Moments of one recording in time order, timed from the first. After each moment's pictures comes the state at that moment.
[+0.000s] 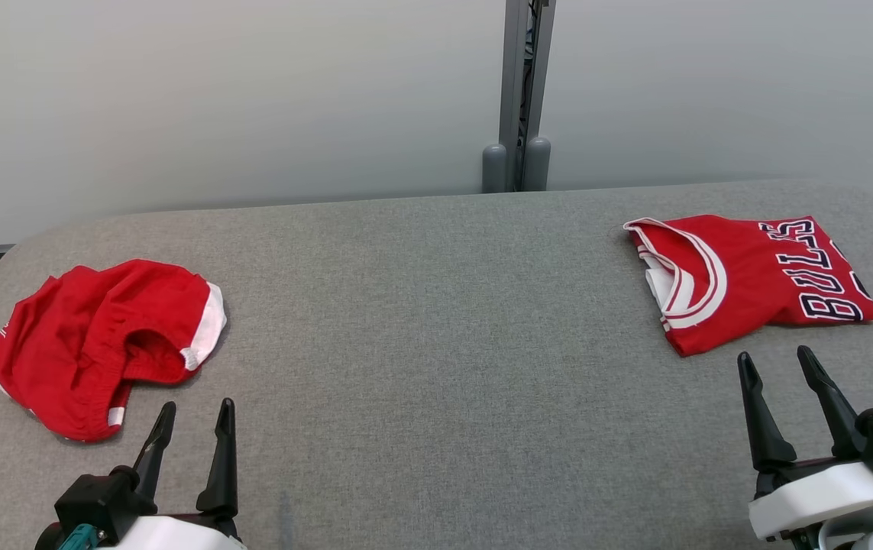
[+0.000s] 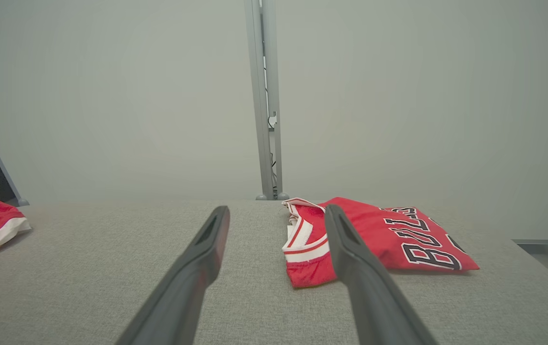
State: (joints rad) left arm 0.03 0.21 -0.19 0.20 -0.46 0.06 -0.26; right arm -0.07 -0.17 0.05 0.25 0.25 0.13 -0.26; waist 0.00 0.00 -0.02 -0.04
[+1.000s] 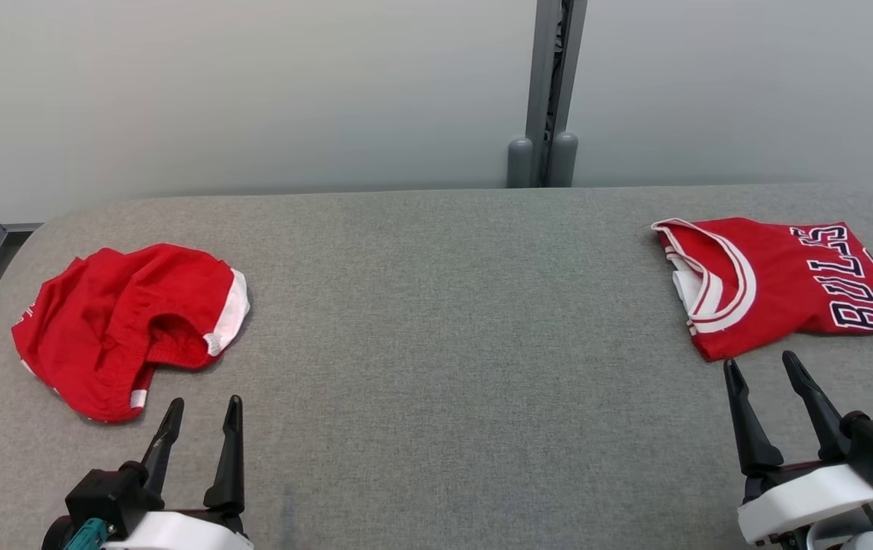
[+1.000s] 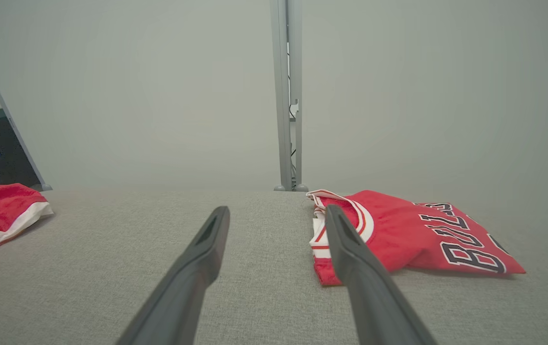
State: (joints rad) left arm 0.01 0.17 -0.15 0.24 -0.40 0.01 -0.26; right arm -0.07 -0.16 0.07 0.27 0.25 0.13 -0.26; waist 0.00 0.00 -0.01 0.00
